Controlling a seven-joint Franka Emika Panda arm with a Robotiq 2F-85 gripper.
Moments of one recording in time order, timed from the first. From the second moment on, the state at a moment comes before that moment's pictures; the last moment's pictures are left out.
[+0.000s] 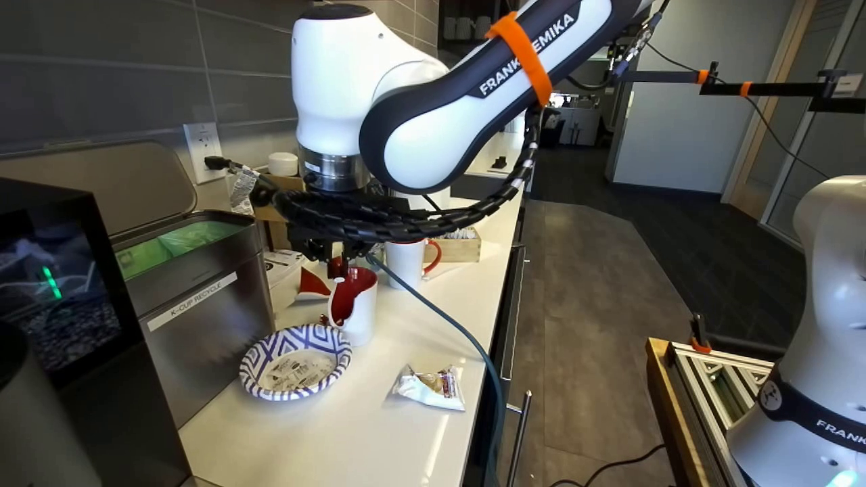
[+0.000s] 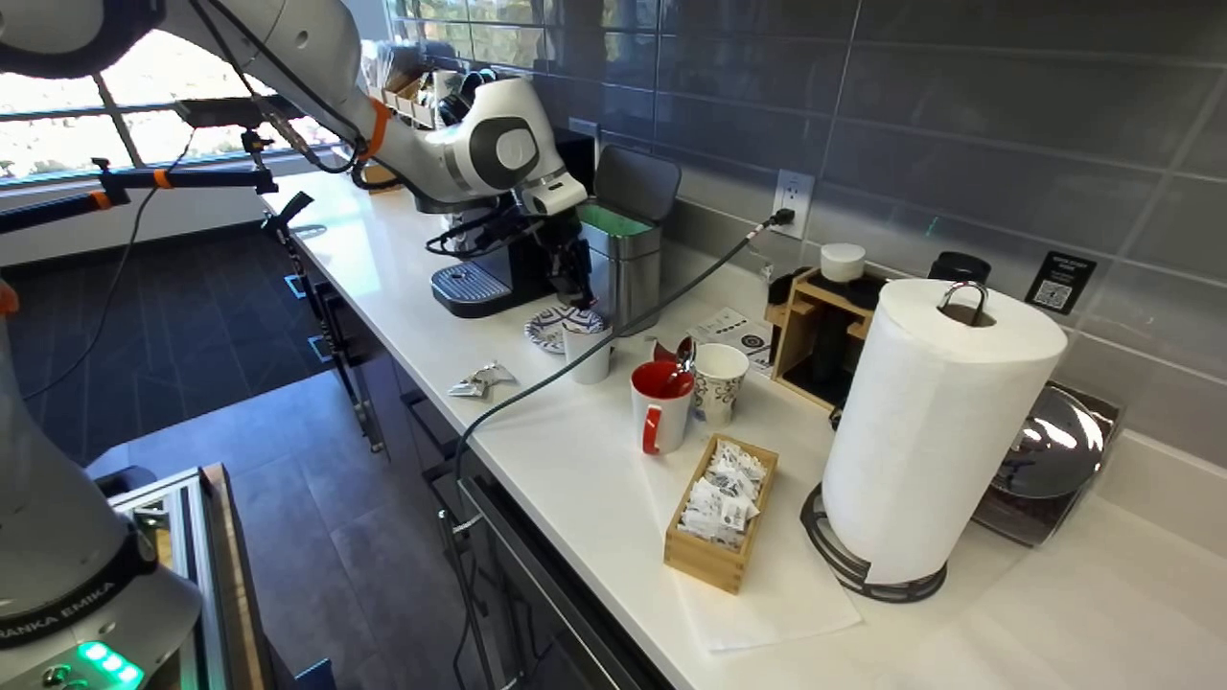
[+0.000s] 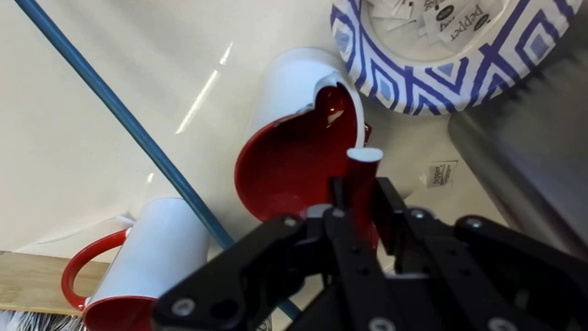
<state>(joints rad) 0.18 0.30 -0.05 -1.91 -0.39 2.39 1.29</state>
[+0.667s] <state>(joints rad) 0.17 0.39 -0.07 -1.87 -0.39 2.39 1.28</state>
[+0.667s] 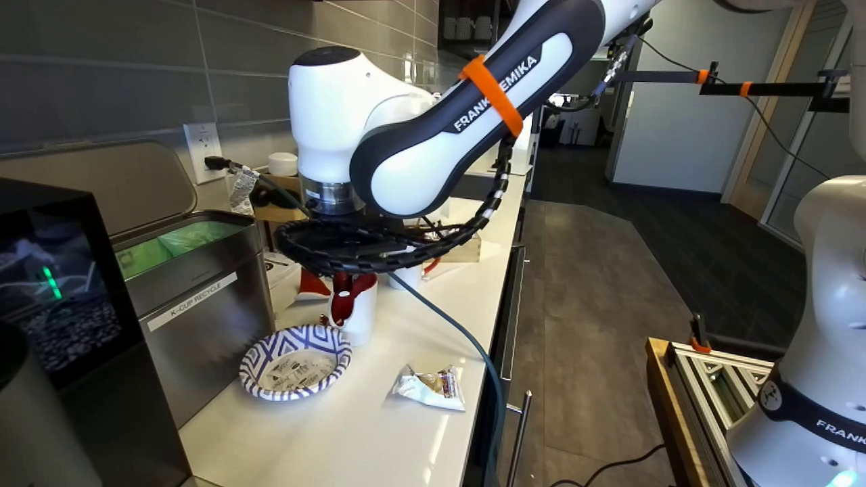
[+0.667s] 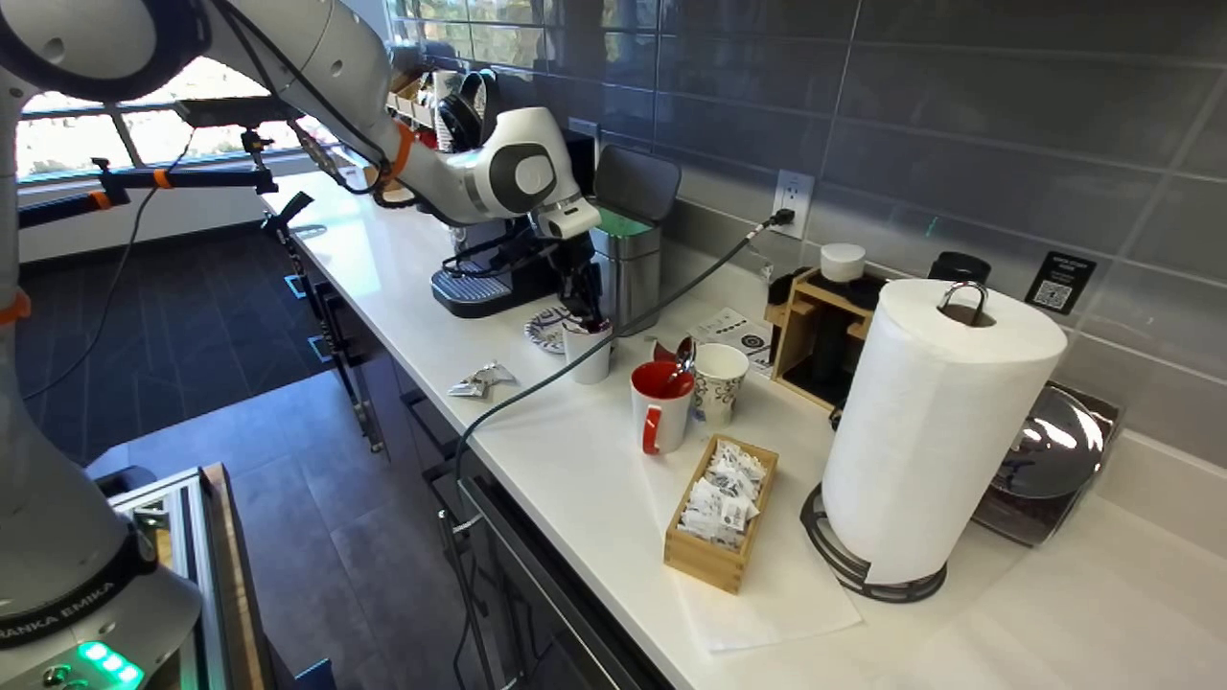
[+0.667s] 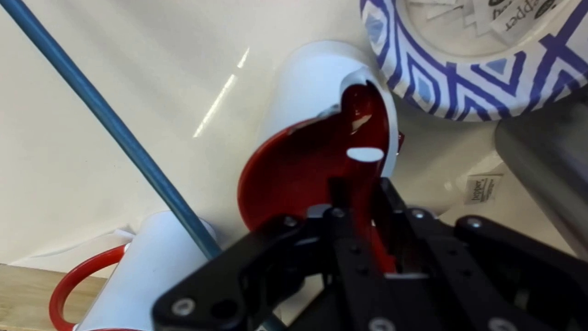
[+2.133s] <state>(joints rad) 0.16 0.34 -0.05 -1.84 -0.19 2.36 1.14</state>
